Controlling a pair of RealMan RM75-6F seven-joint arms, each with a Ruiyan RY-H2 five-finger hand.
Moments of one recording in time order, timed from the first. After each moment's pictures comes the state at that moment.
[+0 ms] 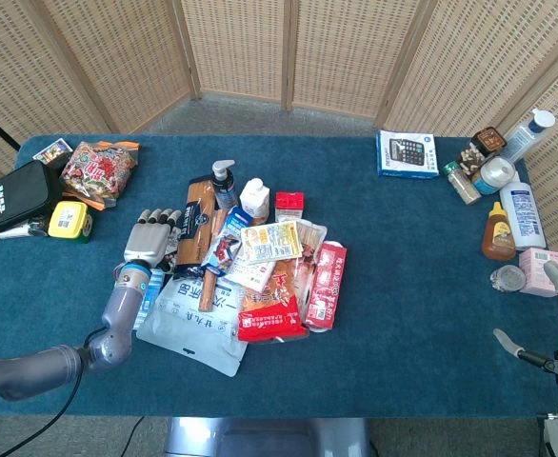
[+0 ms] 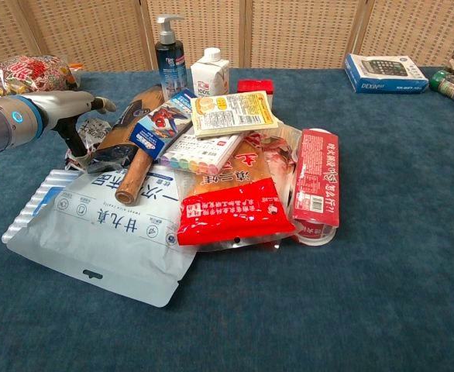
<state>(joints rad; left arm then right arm) -0.89 -1.63 -0.19 -1.22 0.53 0.89 0.63 -0.01 -1.12 0.14 -1.70 -1.51 1.66 0.27</state>
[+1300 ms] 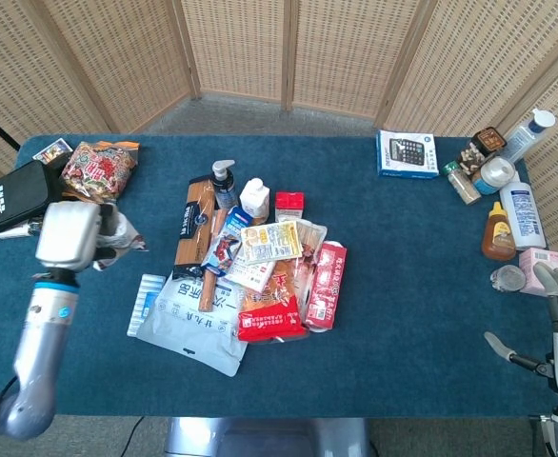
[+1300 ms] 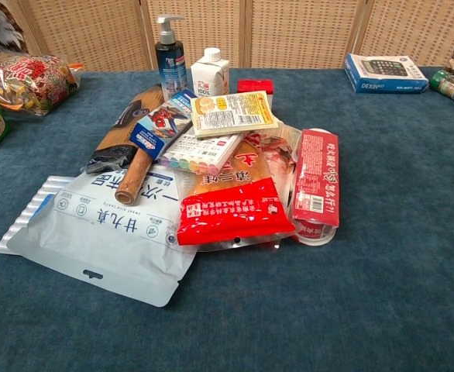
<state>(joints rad) -0.62 -1.12 -0.25 -1.99 0.95 1.41 0.54 -0.01 -1.12 0.13 -1.74 -1.56 1.68 0.26</state>
